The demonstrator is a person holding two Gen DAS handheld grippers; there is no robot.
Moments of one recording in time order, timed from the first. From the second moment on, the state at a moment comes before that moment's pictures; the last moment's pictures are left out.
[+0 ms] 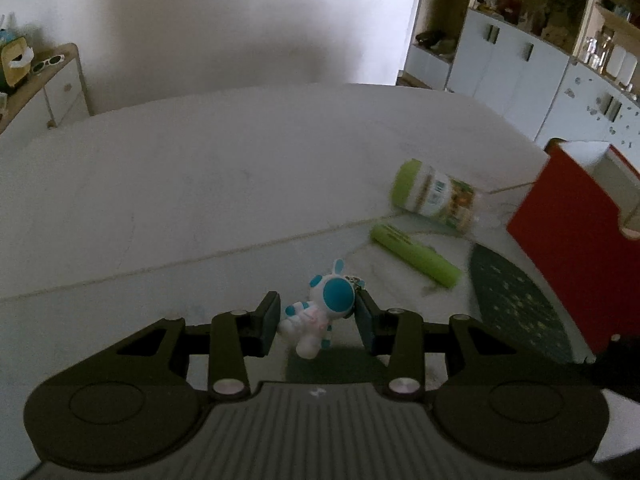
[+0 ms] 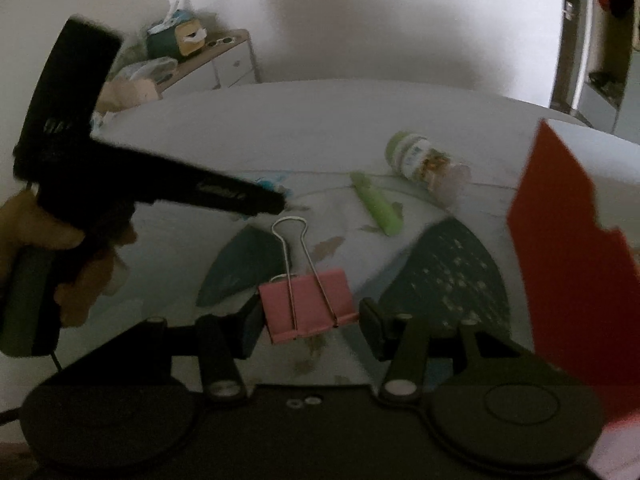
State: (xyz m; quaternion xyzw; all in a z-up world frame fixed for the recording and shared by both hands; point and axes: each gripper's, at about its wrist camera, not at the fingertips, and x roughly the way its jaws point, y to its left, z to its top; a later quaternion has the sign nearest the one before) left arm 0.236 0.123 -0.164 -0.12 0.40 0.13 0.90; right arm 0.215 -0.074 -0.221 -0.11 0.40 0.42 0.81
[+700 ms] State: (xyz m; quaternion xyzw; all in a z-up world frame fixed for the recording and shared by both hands) left arm 0.175 0.062 -0.086 -0.13 0.36 0.06 0.92; right arm 0.202 -0.154 -0.150 -0.05 0.34 0.35 0.87
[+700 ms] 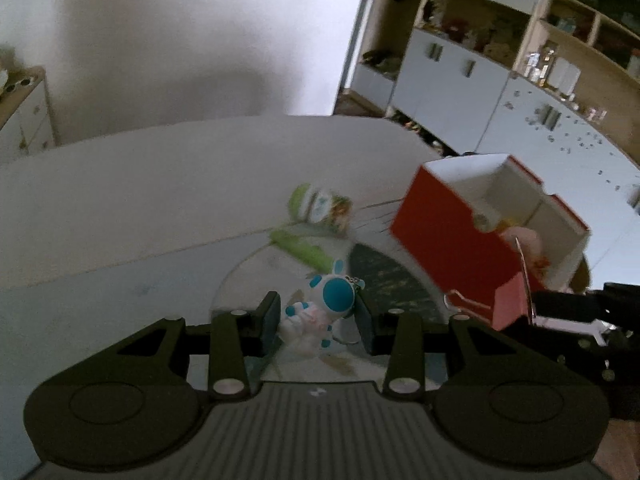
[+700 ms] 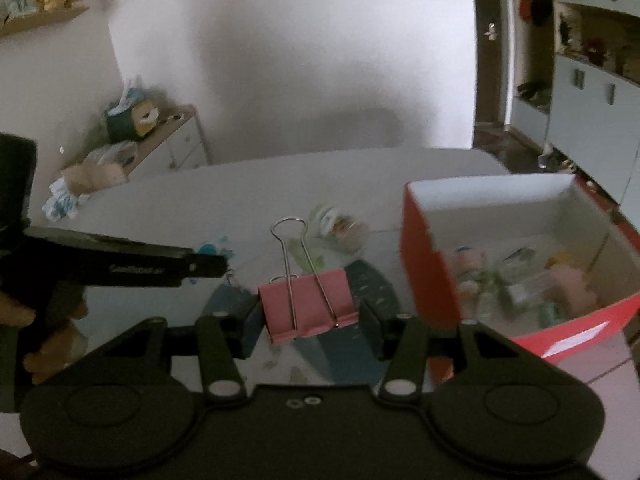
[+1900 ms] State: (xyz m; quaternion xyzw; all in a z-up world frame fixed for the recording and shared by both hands) left arm 0.349 -0.112 -0.034 -0.07 0.36 0.02 0.93; right arm 0.328 -0.298 -0.163 -0.07 0.34 0.37 0.86
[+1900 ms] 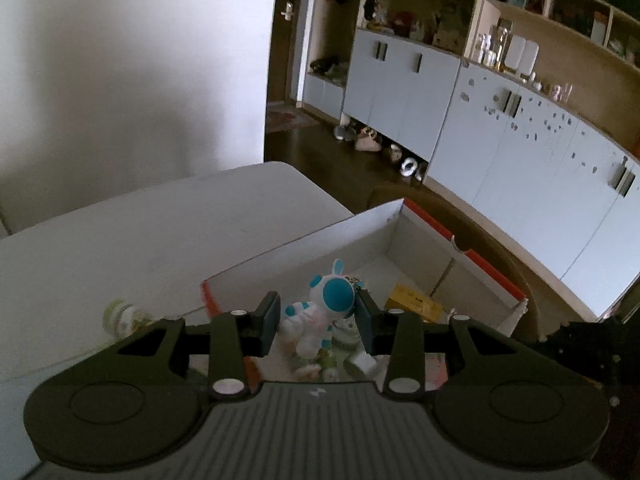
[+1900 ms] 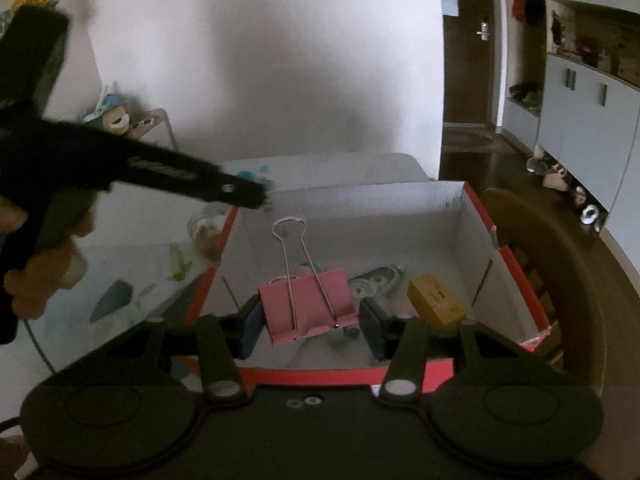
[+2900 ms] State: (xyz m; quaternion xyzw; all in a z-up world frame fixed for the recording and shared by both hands) left arm 0.477 -0.153 -0.122 -0.02 0.46 0.02 0.89; right arm 0.386 -0.271 -0.217 -0.14 0.42 0.40 0.80
